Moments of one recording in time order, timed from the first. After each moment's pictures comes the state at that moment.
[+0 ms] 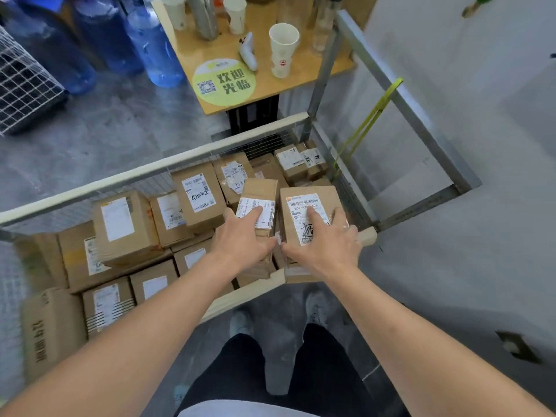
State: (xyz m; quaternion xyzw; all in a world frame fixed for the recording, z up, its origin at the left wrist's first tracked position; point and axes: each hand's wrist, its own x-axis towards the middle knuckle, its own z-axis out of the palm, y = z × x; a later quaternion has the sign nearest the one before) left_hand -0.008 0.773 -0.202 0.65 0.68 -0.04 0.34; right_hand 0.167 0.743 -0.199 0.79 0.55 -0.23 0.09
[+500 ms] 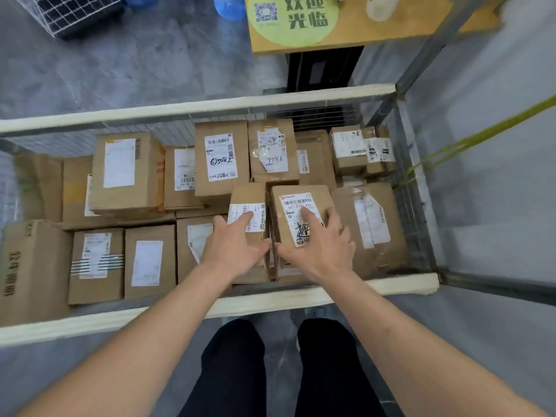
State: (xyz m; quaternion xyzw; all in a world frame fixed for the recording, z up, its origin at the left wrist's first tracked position) left_hand -0.024 0.796 -0.365 0.46 0.80 -0.02 0.39; right_hand 0.156 0.829 -0.371 0.68 0.65 -0.32 0.12
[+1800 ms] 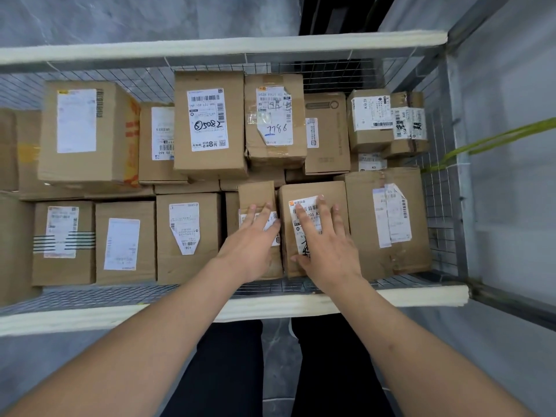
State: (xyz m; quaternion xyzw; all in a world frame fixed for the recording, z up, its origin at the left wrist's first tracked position) left_hand -0.002 0.799 -0.492 0.67 0.62 -0.15 0.38; right_hand 0.183 0.832 -0.467 0.53 0.78 -0.25 0.20
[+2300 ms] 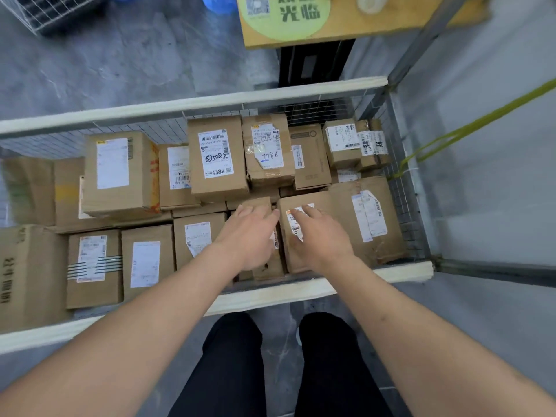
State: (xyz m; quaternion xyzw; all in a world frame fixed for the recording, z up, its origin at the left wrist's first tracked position) left_hand -0.018 0.819 -0.369 0.75 0.59 -0.15 0.28; right_hand 0.157 0.838 -0.365 0.56 0.77 -0.27 0.15
